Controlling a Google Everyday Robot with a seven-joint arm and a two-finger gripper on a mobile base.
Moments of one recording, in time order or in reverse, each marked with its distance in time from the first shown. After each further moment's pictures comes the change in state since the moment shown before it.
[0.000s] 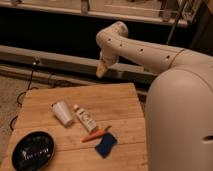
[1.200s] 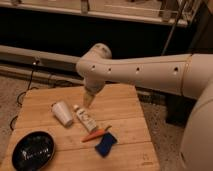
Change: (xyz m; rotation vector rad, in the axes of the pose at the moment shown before) arm 0.085 0.206 -0.032 -0.151 0.104 -0.210
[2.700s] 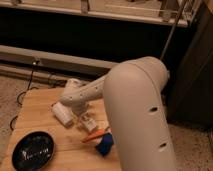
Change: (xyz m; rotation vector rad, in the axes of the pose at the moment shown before) arm -0.039 0.024 0.191 0.047 0.145 0.182
